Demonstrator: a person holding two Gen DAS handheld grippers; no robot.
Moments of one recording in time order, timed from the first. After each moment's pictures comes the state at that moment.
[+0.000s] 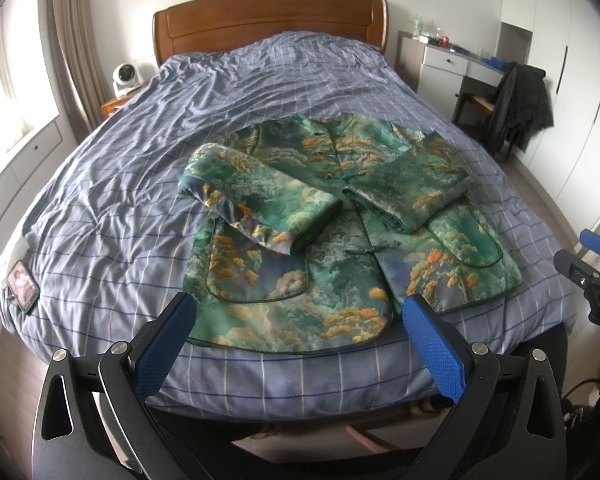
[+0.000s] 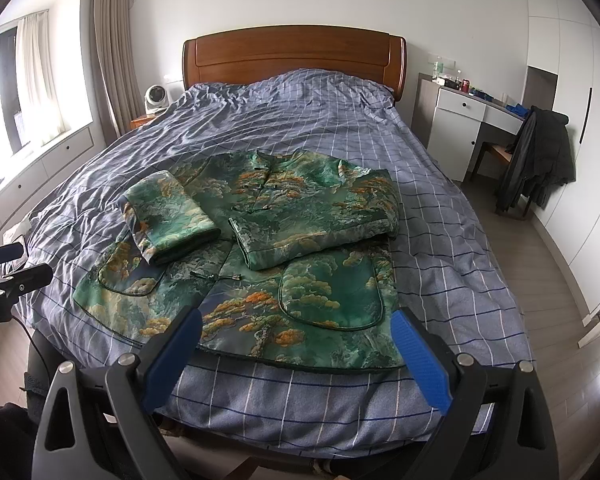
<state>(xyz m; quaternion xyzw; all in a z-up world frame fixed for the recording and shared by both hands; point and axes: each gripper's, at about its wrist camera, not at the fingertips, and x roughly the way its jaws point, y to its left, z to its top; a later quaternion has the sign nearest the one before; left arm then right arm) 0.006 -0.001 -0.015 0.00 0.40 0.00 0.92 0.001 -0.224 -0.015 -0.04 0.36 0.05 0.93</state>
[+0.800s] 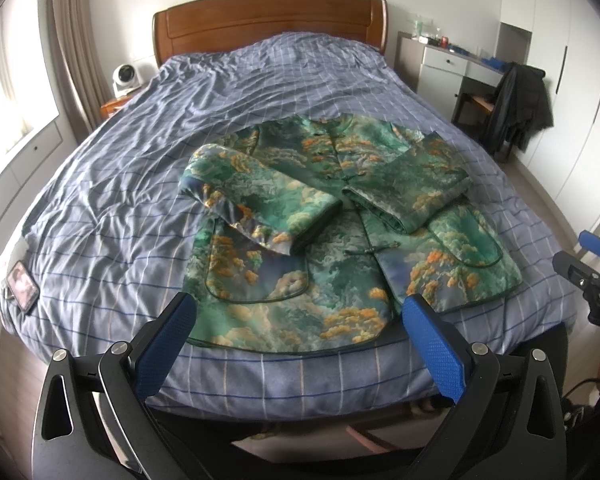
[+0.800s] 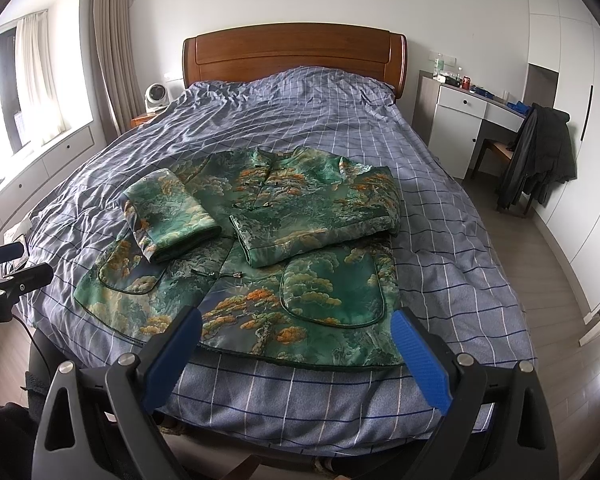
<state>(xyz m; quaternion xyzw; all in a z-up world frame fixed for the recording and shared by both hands) 0.007 -0.002 -0.015 -0.01 0.40 0.00 0.92 -0.002 -0.221 -0.016 -0.04 0.36 0.05 0.93</state>
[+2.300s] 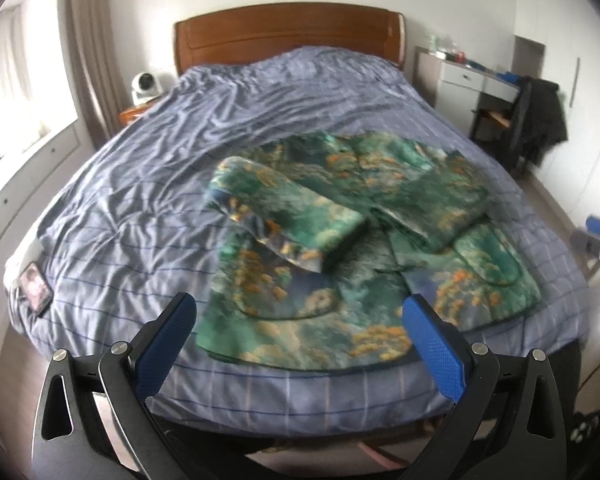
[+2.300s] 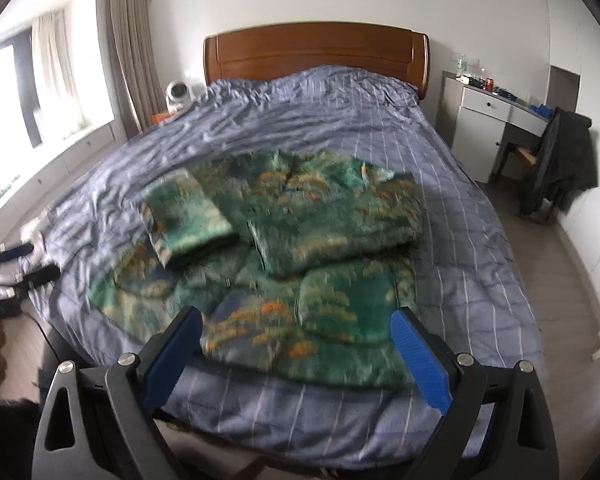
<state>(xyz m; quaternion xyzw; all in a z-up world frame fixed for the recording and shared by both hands) 0.013 0.024 -0.013 -0.01 0.38 0.04 0.93 0.033 -0.238 -0.004 -0.02 0.37 0.10 0.92</state>
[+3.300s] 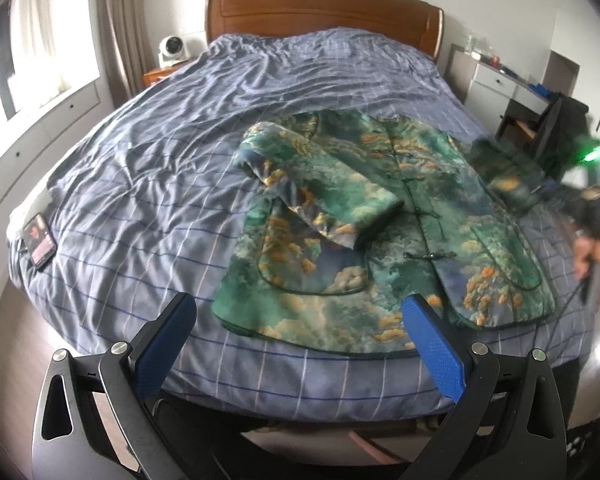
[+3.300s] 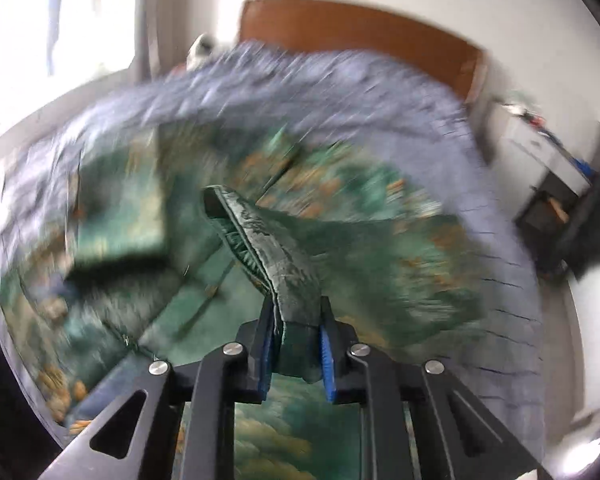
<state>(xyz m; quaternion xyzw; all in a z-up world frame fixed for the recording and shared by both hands) 0.013 0.053 -0.038 -0.05 0.41 0.07 0.91 0.202 -0.232 -0.069 -0.12 0.37 0.12 0.91</state>
